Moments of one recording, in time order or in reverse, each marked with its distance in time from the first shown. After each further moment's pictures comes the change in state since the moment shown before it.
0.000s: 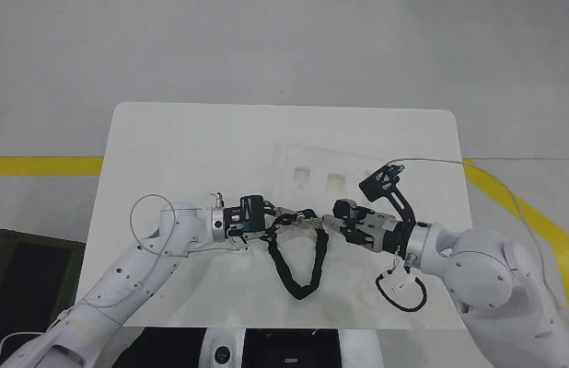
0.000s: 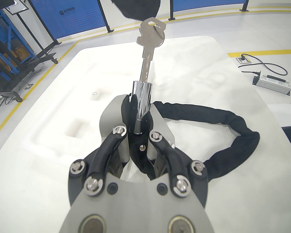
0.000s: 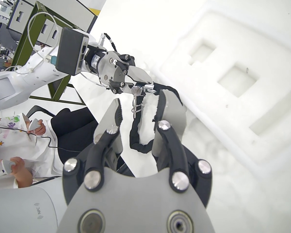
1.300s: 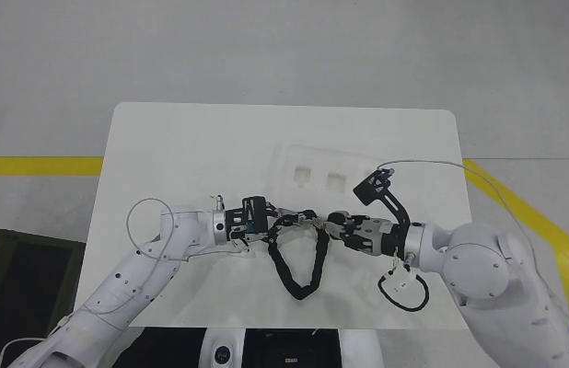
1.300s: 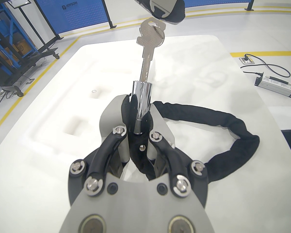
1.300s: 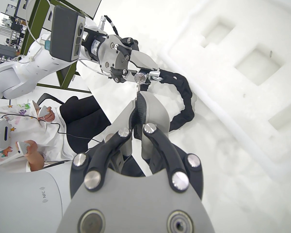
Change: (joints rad) left arm 0.038 -0.007 -0.038 -0.042 -0.024 -0.007 -0.071; right arm 0.043 0.008 -0.042 0.067 0.076 -0.019 0.066
